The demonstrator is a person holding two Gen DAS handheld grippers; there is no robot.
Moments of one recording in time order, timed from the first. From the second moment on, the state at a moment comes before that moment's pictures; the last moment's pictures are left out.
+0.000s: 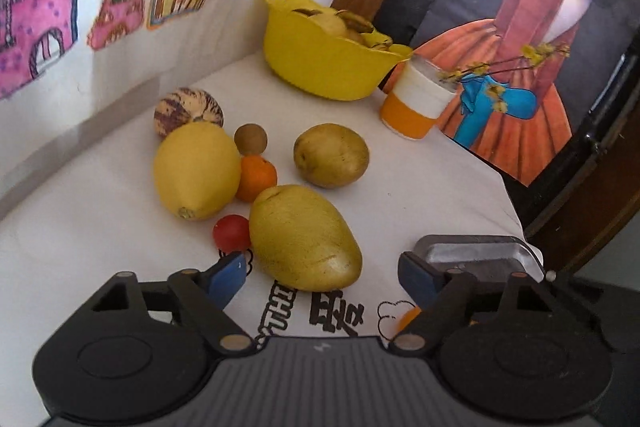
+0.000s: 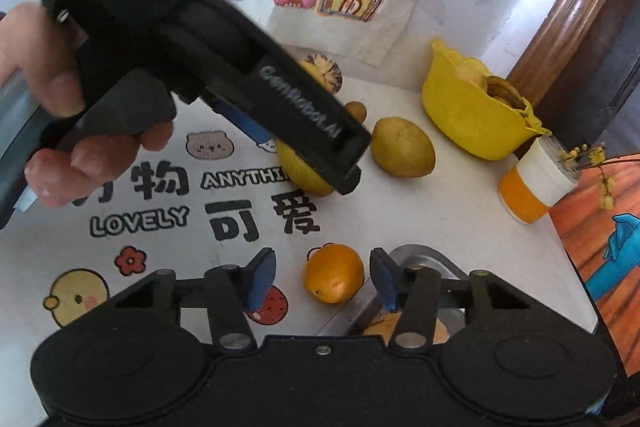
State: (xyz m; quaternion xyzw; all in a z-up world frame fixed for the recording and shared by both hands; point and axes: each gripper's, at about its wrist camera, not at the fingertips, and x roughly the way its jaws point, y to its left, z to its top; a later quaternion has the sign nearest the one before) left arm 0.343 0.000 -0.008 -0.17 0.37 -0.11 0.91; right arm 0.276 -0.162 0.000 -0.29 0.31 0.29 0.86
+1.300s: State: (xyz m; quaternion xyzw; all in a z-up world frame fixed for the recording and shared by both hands) left arm 0.278 -0.026 0.015 -0.21 0.39 -0.14 0.88; right arm 0.204 -0.219 0.040 -0.24 0.25 0.24 0.91
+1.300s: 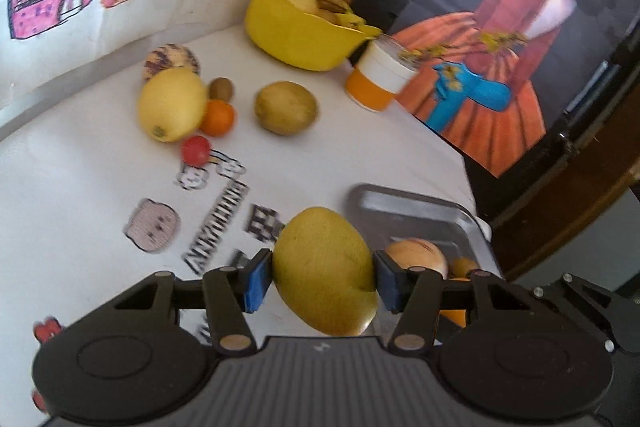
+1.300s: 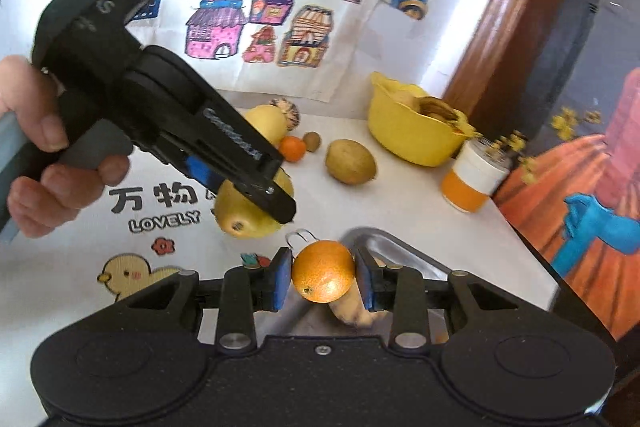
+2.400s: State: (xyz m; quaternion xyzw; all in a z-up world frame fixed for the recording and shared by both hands) left arm 0.232 -0.129 0.024 -0.08 0.40 -0.19 0.89; right arm 0.163 -0.313 0.000 -0.11 0.30 0.17 0.93
